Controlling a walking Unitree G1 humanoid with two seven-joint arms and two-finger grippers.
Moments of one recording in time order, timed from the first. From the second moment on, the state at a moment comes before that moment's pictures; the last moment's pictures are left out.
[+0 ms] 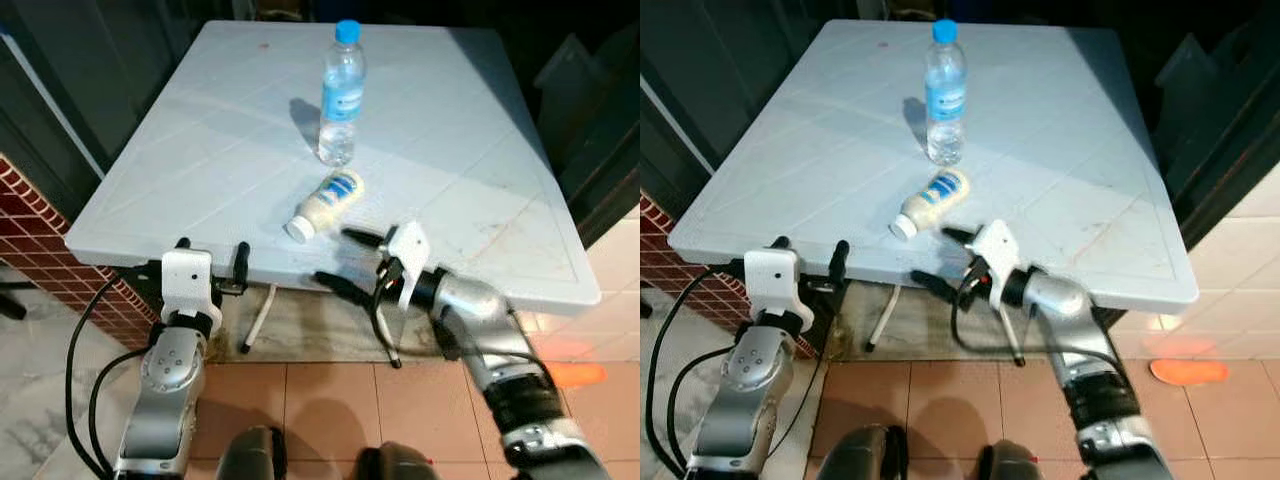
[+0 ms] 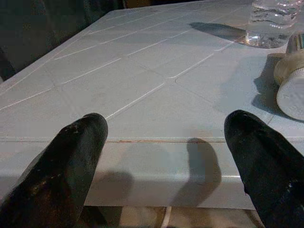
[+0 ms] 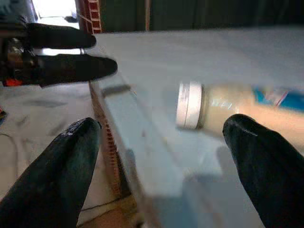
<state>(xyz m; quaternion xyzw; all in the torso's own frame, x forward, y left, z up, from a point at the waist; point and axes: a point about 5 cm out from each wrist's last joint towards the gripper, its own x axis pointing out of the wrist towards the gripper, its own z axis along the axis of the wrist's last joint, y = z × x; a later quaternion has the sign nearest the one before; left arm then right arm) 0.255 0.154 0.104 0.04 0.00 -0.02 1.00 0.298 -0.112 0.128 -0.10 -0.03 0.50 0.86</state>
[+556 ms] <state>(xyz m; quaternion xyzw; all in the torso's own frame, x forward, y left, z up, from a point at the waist) 0.257 0.155 0.104 0.04 0.00 -0.02 1.00 0.308 -0.123 0.147 -0.20 -0.09 0.42 0.88</state>
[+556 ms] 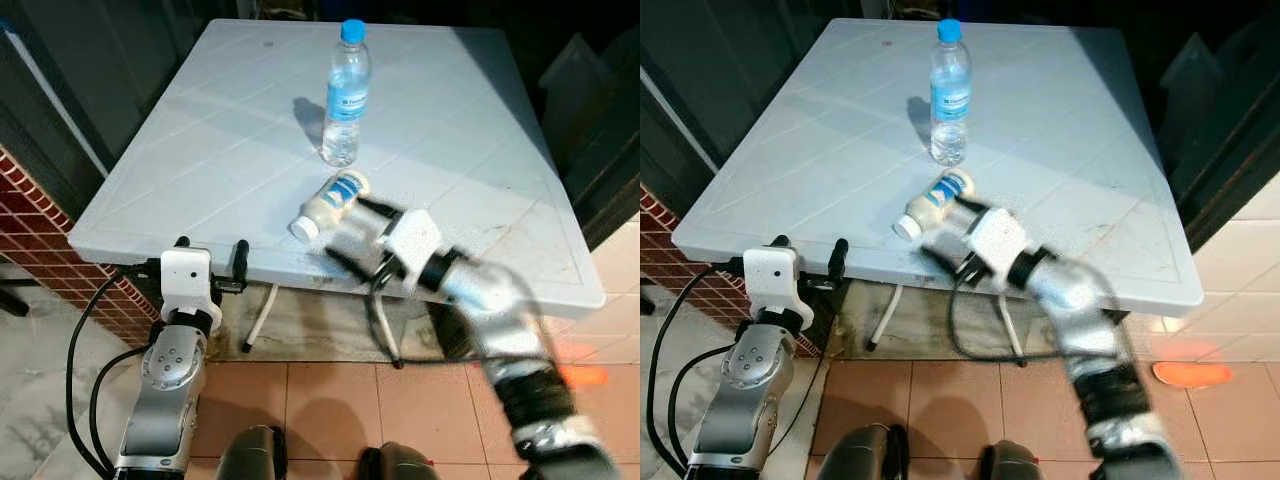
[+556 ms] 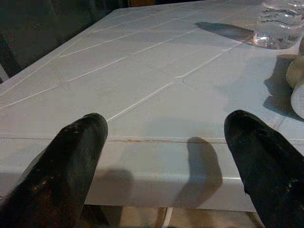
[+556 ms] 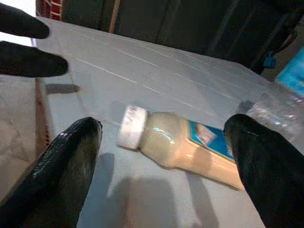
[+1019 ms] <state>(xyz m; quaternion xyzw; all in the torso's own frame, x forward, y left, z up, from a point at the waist) 0.258 0.157 0.103 0.04 0.00 -0.02 1.00 0.316 -0.123 0.154 -0.24 -0.11 0.41 0.88</state>
